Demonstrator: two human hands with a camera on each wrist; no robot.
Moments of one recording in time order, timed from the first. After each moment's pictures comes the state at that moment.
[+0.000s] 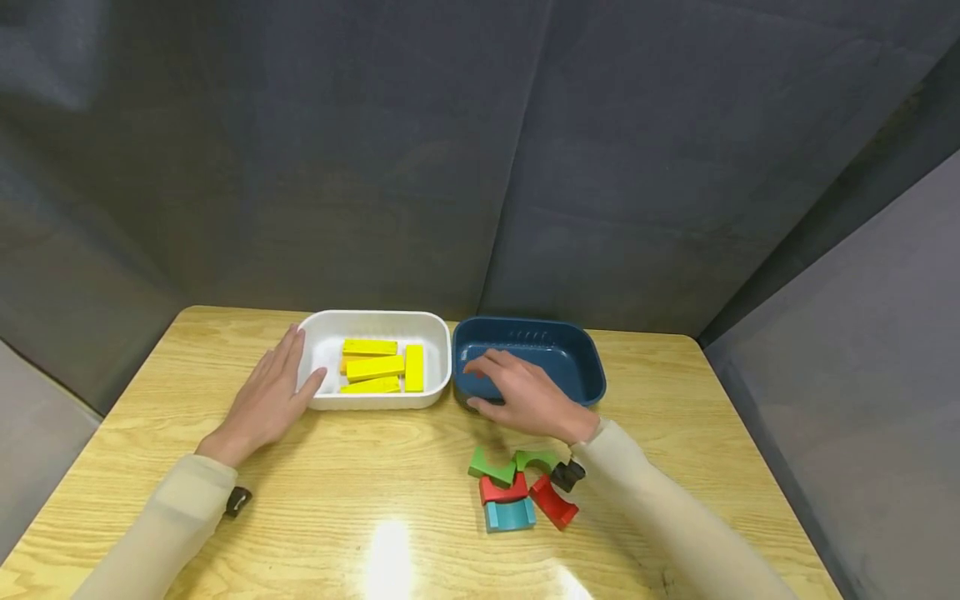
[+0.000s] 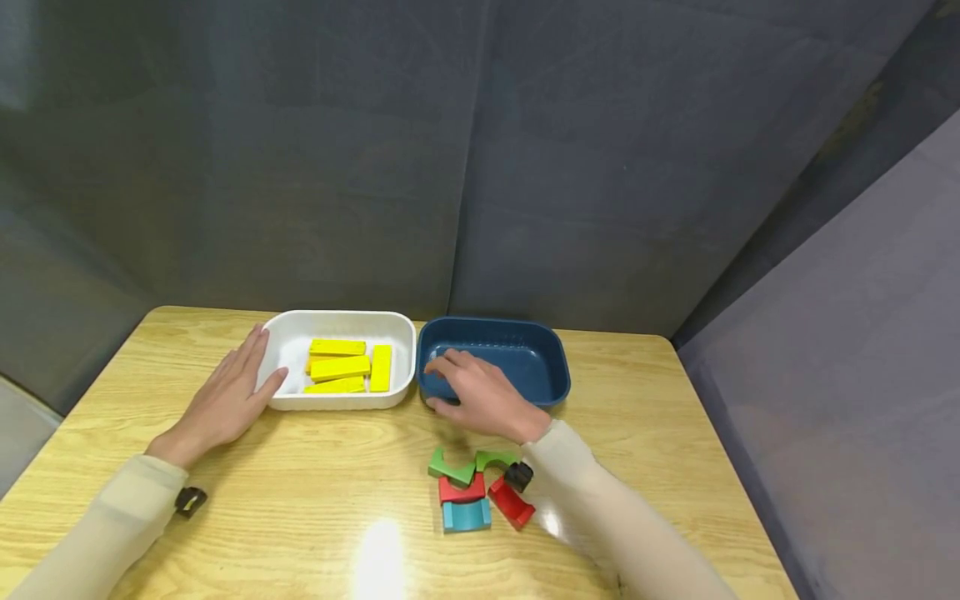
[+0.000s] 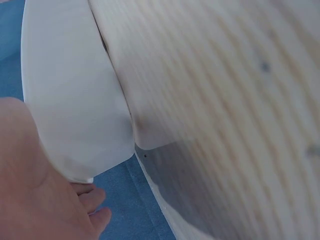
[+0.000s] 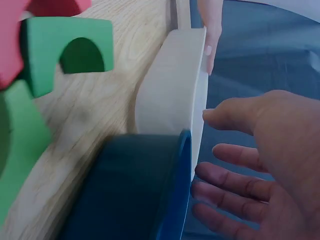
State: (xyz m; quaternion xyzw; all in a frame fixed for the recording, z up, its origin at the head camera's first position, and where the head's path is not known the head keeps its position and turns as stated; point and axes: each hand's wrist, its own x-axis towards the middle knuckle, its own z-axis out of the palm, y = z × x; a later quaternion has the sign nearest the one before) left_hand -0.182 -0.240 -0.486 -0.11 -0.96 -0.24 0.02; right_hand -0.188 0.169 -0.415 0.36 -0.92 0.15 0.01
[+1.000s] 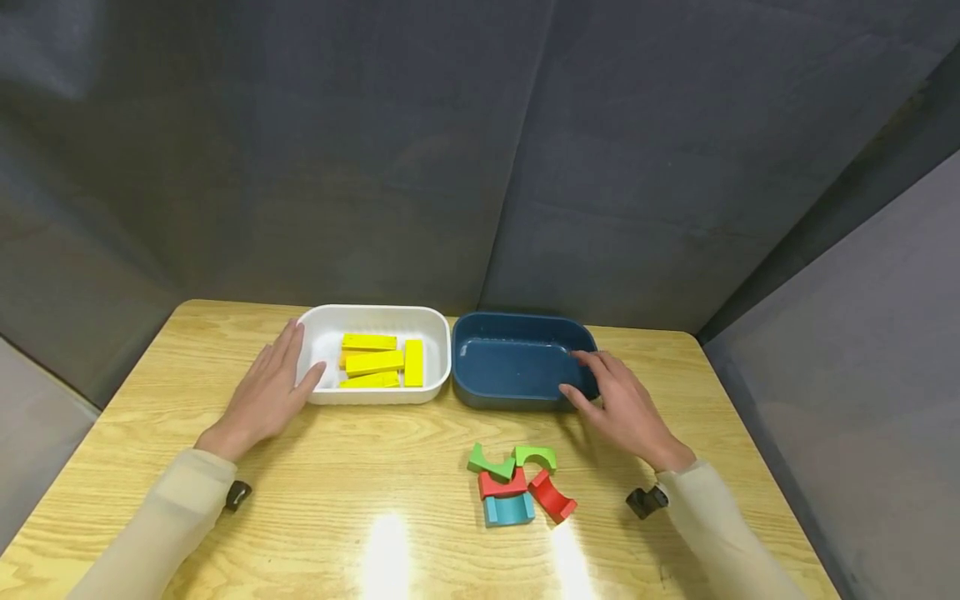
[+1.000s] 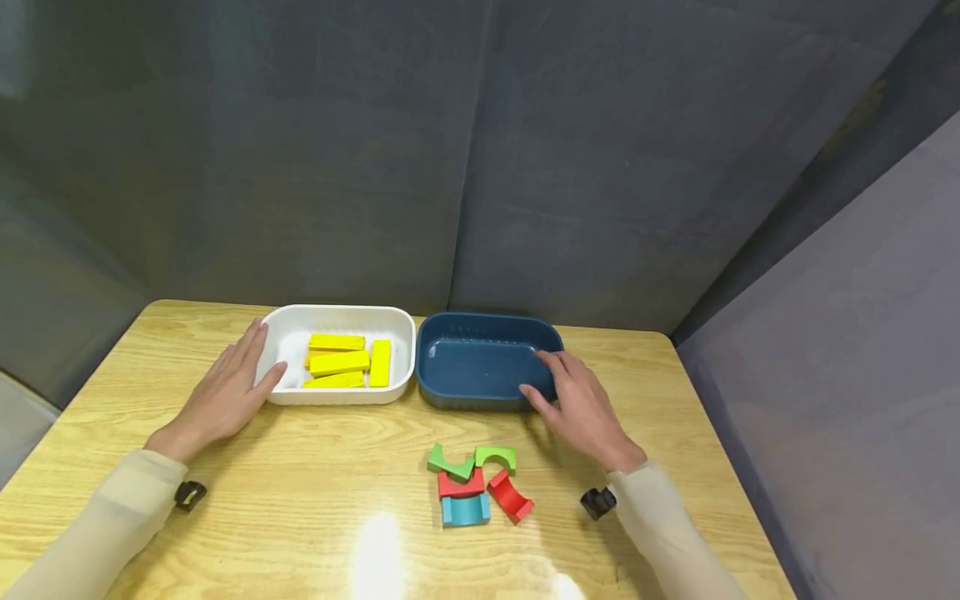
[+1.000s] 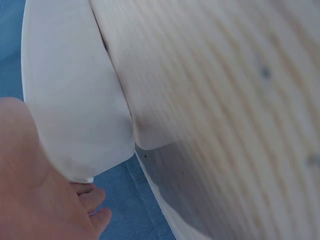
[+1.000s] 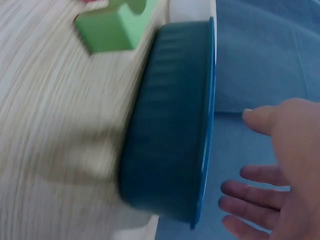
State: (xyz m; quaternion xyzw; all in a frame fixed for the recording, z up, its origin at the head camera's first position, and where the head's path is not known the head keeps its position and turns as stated) left_hand -0.183 -0.237 -0.484 -0.11 -0.96 -0.24 0.01; right_hand -0.160 0.289 -0.428 0.19 -0.96 0.18 0.10
